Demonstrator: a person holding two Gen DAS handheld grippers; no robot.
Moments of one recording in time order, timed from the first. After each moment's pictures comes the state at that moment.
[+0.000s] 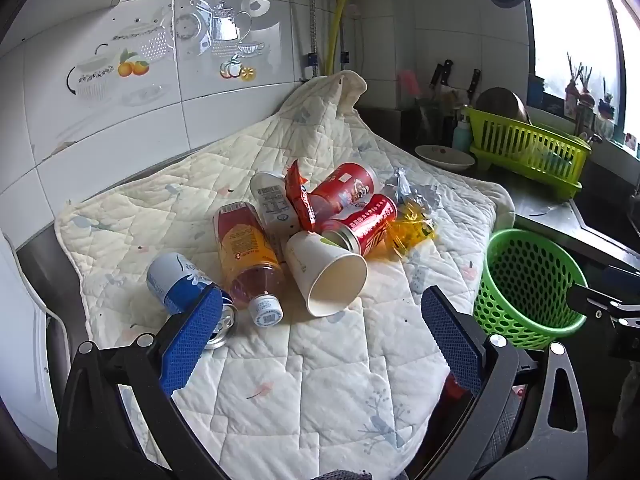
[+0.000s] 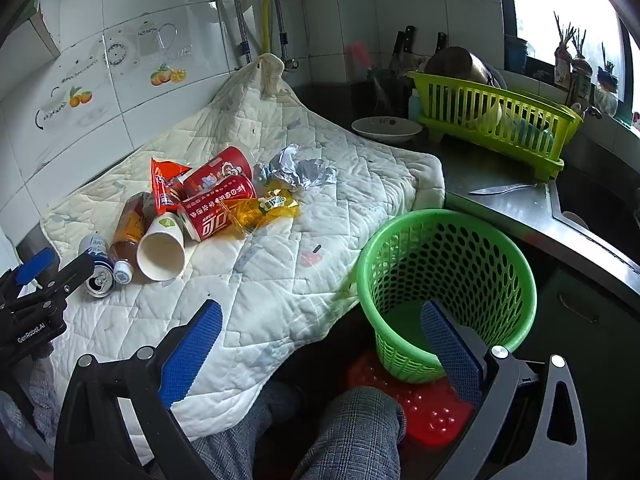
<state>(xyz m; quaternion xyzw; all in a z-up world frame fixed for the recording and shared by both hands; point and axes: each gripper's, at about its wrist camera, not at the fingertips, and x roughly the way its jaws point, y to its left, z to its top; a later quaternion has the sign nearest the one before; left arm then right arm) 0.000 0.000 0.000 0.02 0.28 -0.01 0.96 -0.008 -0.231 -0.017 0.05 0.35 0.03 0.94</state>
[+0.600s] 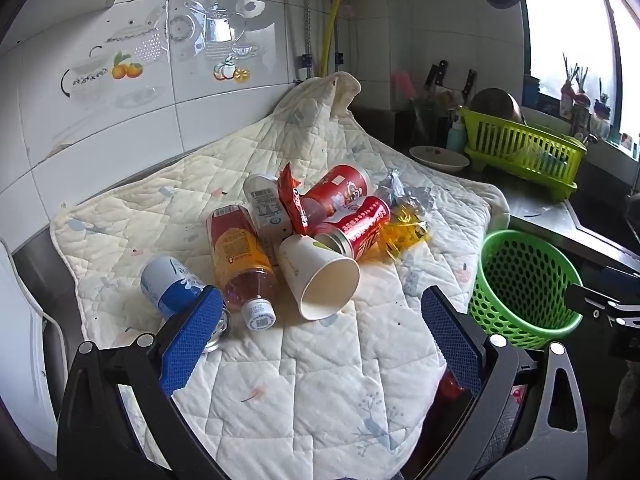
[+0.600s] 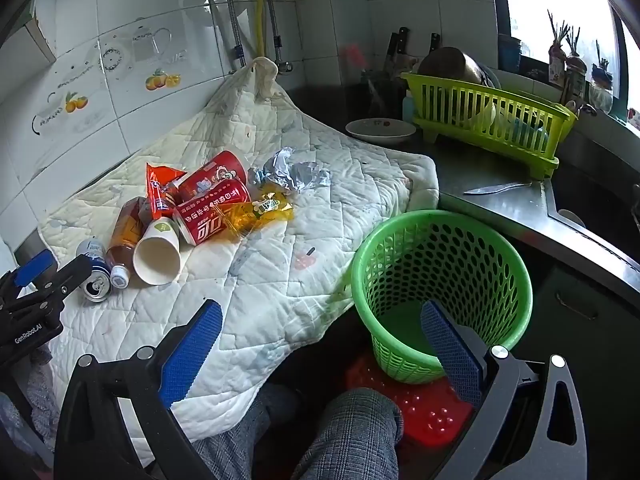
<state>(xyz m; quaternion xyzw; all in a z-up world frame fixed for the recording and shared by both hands) 0.003 -0.004 0.002 0.02 0.28 -0.02 0.96 -0.008 -0.236 -0.017 0.06 0.34 0.03 0.94</state>
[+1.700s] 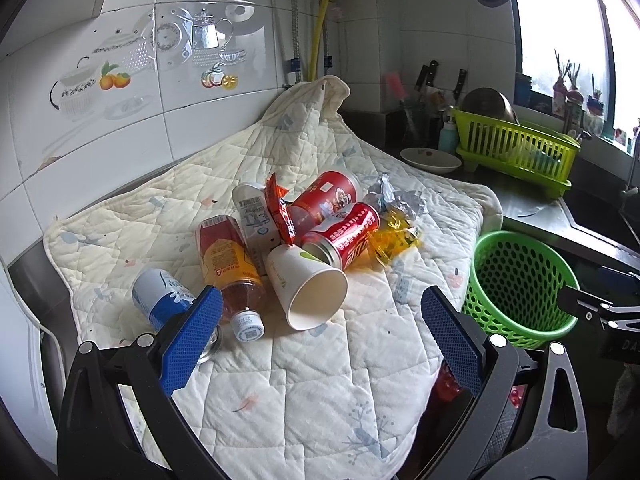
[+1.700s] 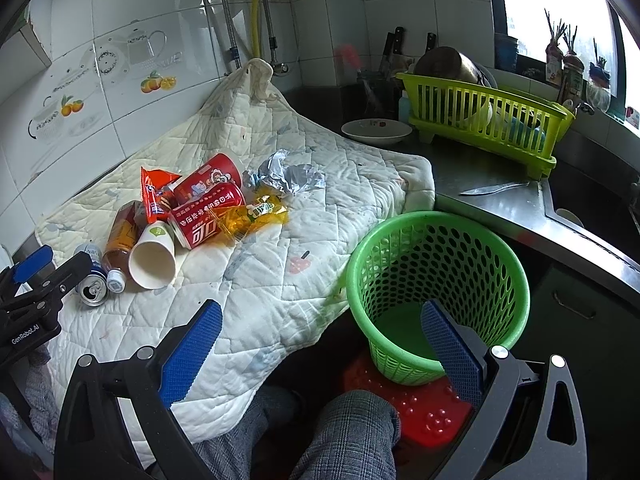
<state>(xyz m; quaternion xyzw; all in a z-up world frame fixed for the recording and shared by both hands) 0.008 -0.014 0.006 0.03 0.27 -0.03 0.96 -0.006 -0.242 -0.017 0.06 0.34 0.03 0.94</state>
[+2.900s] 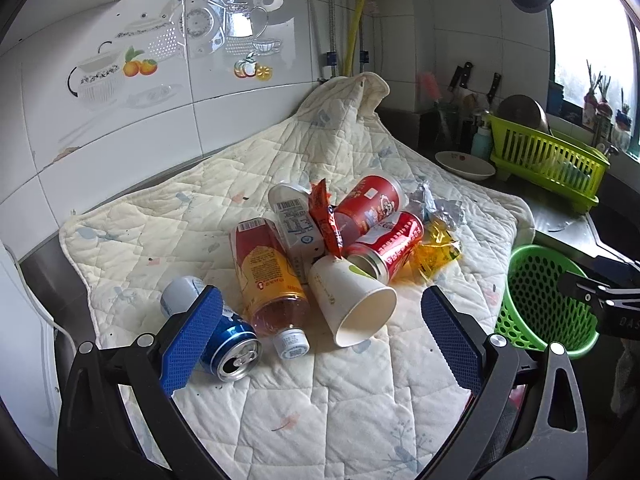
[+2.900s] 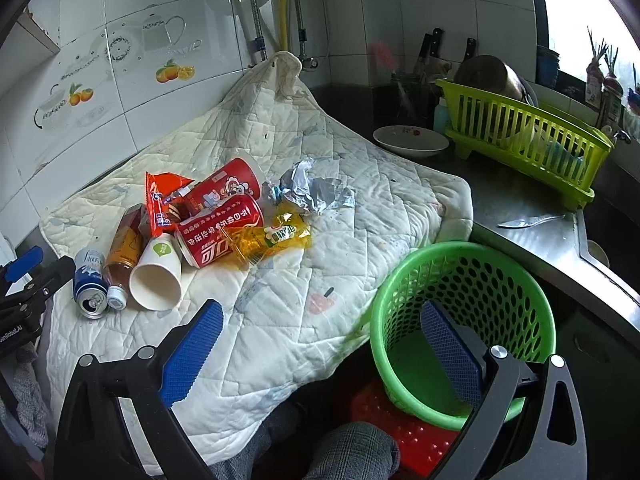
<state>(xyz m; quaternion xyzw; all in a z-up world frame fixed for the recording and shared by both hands) 0.035 0.021 0.017 0.01 0.29 0.02 0.96 0.065 -0.224 -0.008 0.03 0.35 0.08 0.93</state>
